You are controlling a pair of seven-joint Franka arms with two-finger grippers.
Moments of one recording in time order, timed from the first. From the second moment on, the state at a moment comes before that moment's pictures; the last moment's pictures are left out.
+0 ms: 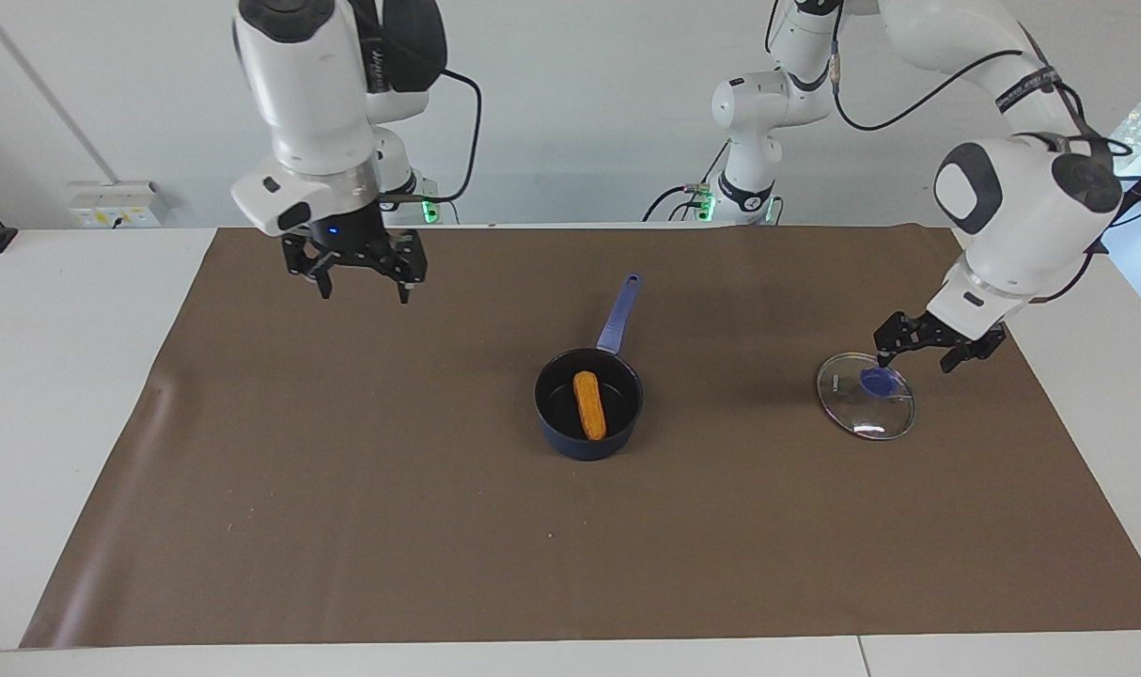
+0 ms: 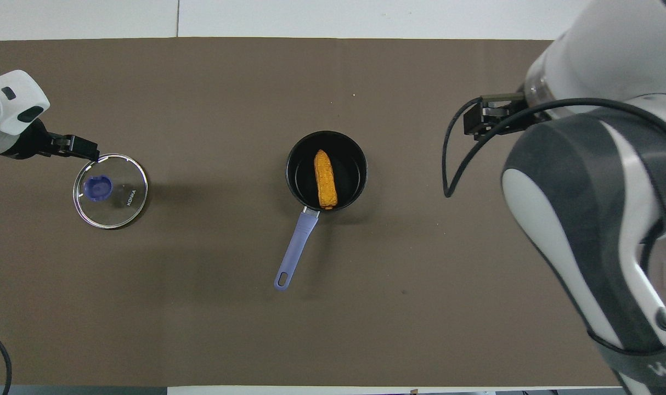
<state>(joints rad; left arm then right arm) 0.05 0.05 -0.07 -1.68 0.00 1.79 0.20 0.11 0.07 -0.01 -1.49 -0.09 1.52 0.16</state>
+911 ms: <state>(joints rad) -0.10 -0.06 0.03 -1.72 0.00 1.68 0.10 0.05 -0.02 -0.10 -1.58 0.01 1.53 0.02</state>
